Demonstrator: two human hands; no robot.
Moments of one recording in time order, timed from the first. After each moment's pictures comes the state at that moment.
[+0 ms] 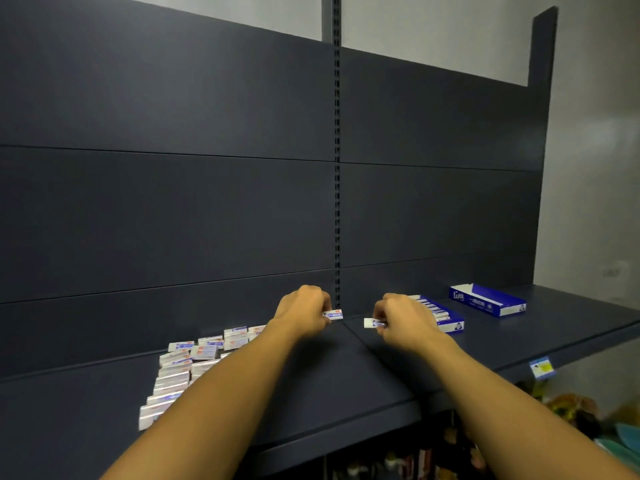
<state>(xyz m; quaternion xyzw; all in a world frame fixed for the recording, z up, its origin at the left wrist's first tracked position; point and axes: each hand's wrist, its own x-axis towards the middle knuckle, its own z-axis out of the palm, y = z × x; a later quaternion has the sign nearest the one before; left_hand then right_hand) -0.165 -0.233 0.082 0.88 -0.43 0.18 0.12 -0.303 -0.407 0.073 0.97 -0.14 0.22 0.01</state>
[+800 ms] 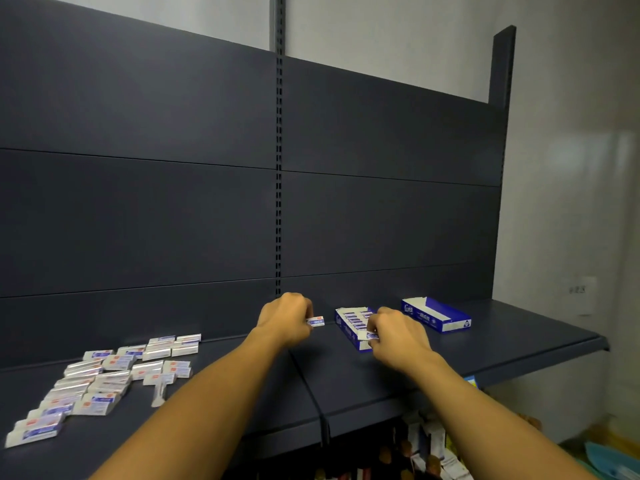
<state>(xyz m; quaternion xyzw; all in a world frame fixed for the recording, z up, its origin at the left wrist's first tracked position) -0.224 -0.363 0.085 0.90 -0.38 0.18 0.12 -0.371 -0.542 0.068 0.96 -0.17 0.22 0.02</state>
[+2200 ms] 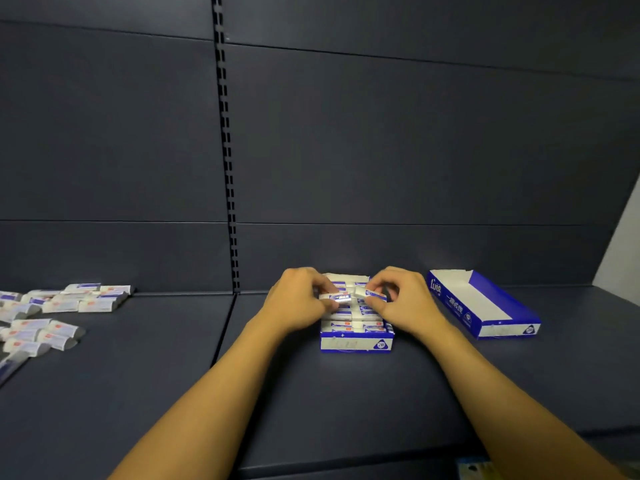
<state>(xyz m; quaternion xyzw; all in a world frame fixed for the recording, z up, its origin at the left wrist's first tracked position) -0.135 -0.557 0.007 0.89 -0.29 0.09 0.32 -0.204 -0.771 0.005 0.92 0.03 0.26 -0.30</state>
